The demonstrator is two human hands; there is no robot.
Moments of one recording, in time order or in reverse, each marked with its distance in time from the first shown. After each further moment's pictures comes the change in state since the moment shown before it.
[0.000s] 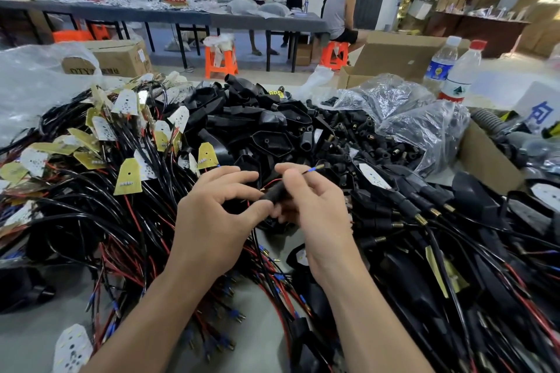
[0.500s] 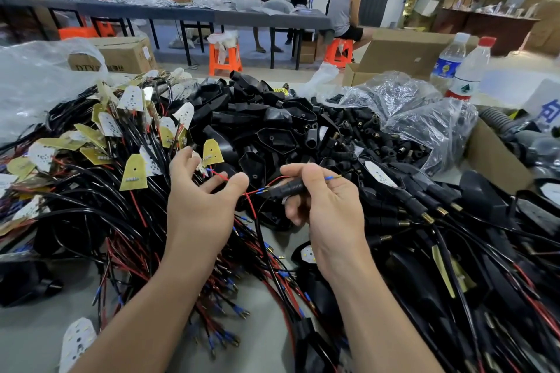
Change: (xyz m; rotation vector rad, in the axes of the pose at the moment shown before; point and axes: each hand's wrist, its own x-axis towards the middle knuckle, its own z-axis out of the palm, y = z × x) left_hand 0.008 0.000 0.000 -0.383 0.203 -0.517; right_hand 0.002 0.000 -0.003 0.029 0.018 -0.033
